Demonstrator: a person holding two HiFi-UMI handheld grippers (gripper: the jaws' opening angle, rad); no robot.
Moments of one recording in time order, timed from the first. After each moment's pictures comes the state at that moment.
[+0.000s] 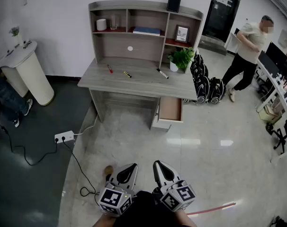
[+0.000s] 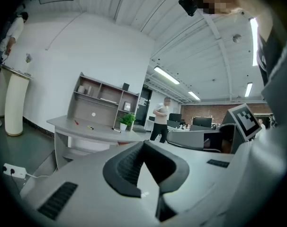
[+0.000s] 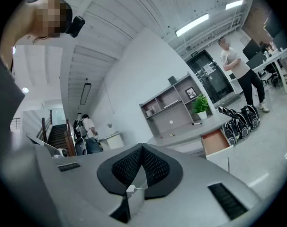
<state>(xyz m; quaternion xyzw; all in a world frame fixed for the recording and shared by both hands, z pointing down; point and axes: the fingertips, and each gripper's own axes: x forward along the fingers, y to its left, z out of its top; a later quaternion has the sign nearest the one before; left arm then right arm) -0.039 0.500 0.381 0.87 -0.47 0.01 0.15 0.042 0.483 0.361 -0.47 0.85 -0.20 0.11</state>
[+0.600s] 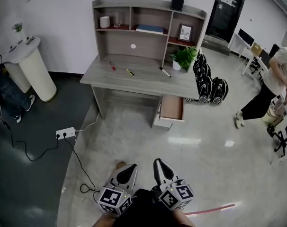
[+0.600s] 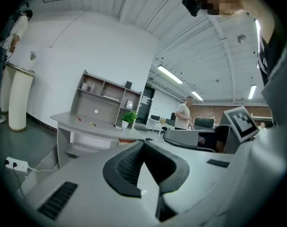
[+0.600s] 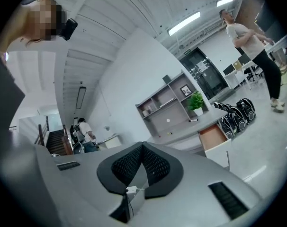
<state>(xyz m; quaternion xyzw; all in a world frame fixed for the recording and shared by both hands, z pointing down) -0.041 0.509 0.388 0.86 -0.48 0.01 0.17 0.044 0.481 0.369 -0.49 0.84 -0.22 0.13</state>
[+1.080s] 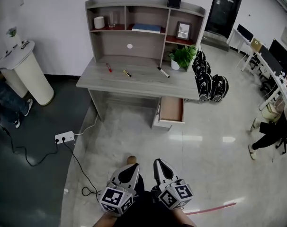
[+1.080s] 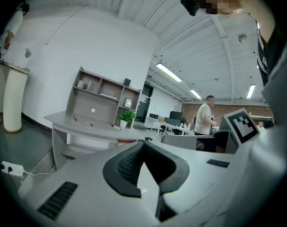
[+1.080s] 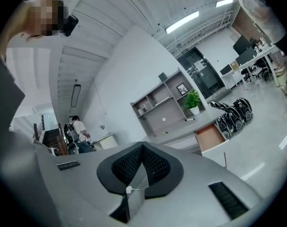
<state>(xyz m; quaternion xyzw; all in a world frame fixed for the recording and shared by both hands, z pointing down) -0.031 0.467 0.385 0.87 -0.46 0.02 0.17 0.049 0.443 0.382 -0.50 0.83 -0.23 0.12</state>
